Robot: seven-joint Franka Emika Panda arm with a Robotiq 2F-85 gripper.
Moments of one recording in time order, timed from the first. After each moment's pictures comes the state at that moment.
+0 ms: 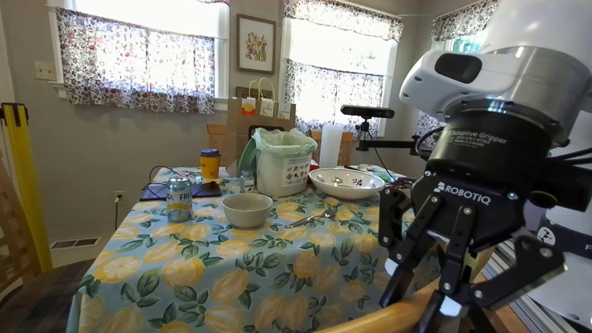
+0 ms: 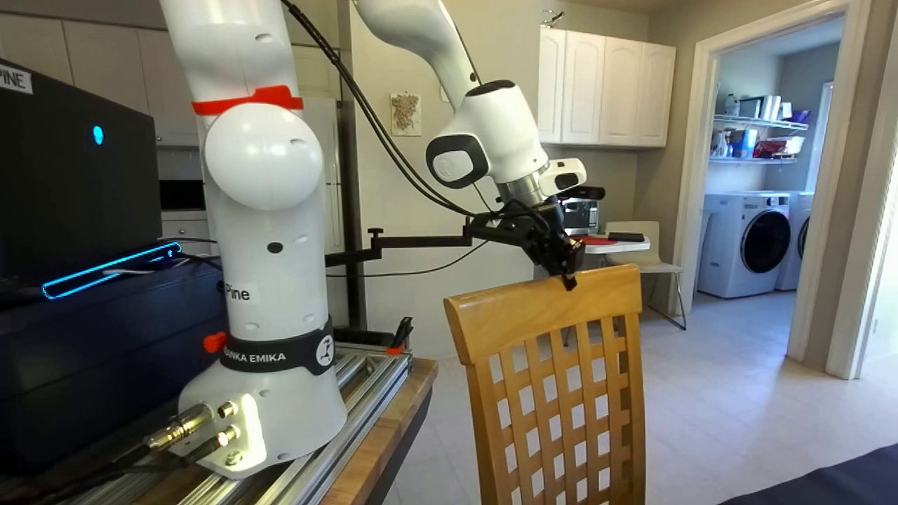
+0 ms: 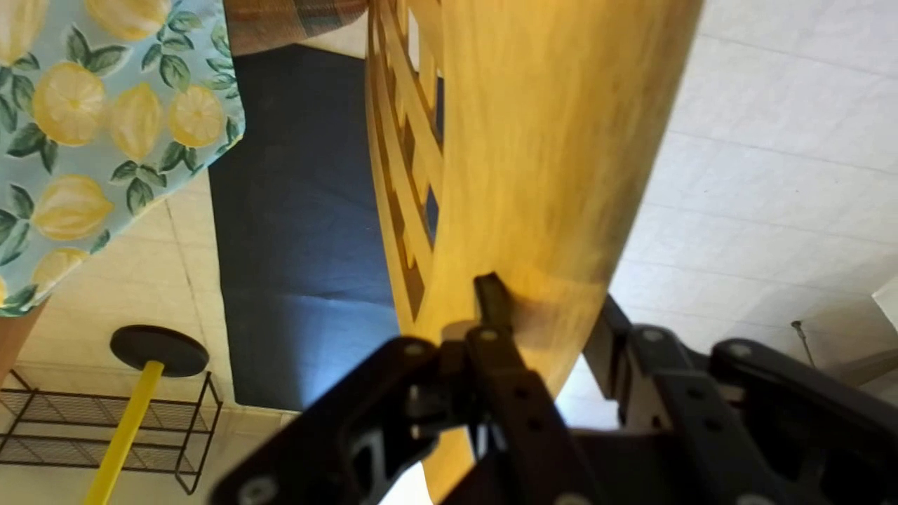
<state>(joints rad) 0.68 -0.17 0.20 -2.81 1.20 3.19 -1.10</state>
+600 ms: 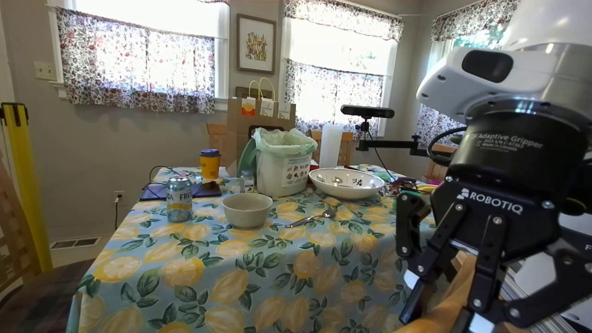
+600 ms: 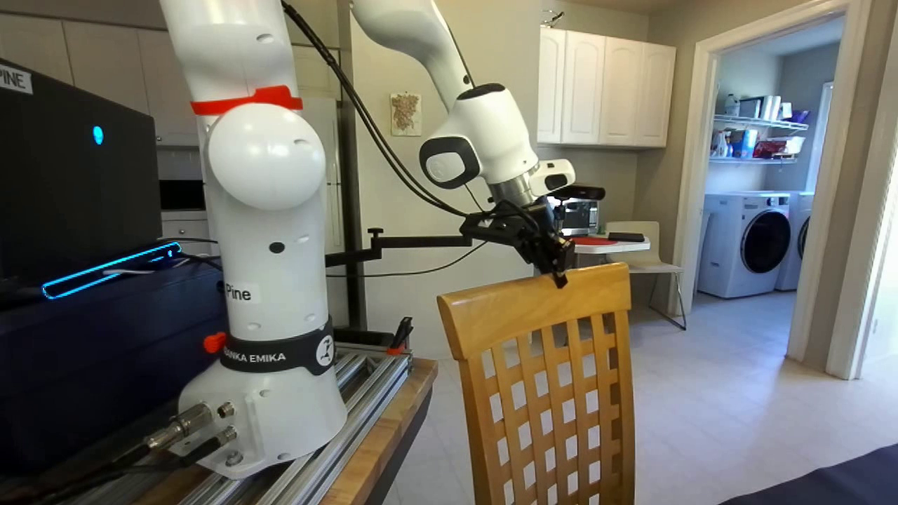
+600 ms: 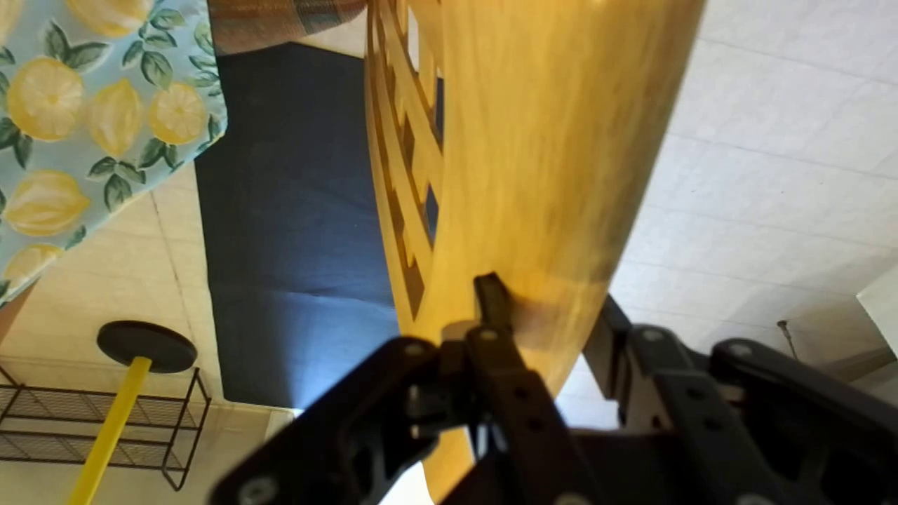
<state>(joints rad) 0.70 -0.17 0.24 -2.81 1.25 3.21 -1.11</state>
